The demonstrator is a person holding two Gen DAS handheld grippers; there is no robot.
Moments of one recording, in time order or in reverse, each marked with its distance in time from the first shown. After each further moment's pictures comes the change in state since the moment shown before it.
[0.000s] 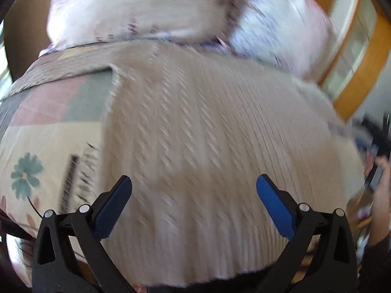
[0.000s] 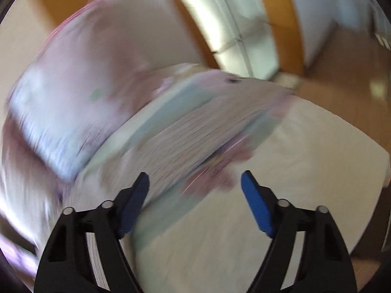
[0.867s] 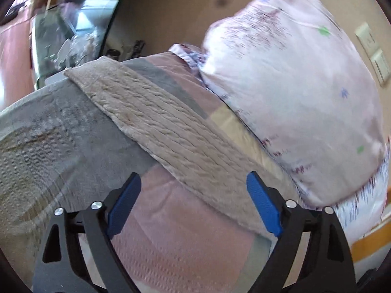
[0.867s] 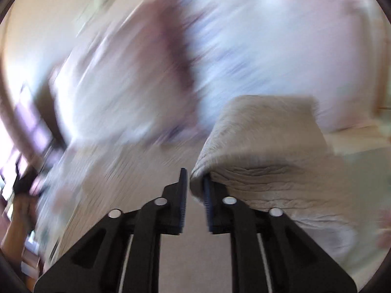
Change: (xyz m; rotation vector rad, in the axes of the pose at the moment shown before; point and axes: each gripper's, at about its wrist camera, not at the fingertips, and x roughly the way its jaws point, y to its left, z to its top) left arm 0.015 0.307 0.123 -0.723 -0.245 0.134; right arm 0.028 0.322 -0.193 -0.877 0.261 0.492
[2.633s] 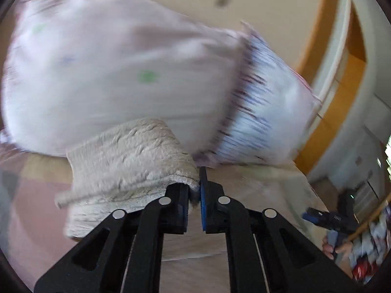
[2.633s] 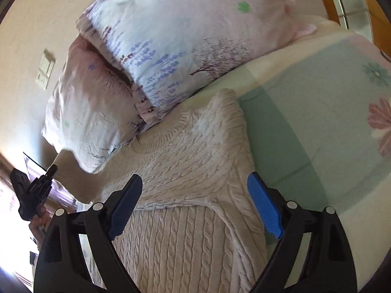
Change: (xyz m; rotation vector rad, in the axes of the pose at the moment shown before) left arm -0.035 -0.282 -0.135 0.807 0.124 -0.531; right arm -0.073 -0.154 -0.076 0.512 -0.079 0.023
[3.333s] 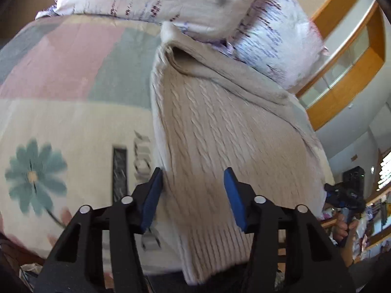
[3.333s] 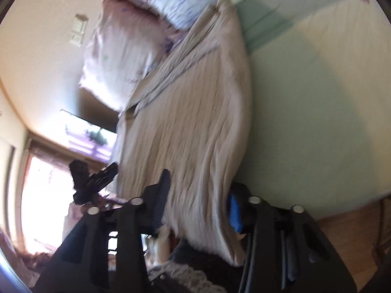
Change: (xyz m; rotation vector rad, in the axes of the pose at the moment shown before) left arm -0.092 0.059 -0.209 -0.251 0.271 0.046; right arm -0.070 -0.035 -0.147 0.034 0.306 0.263
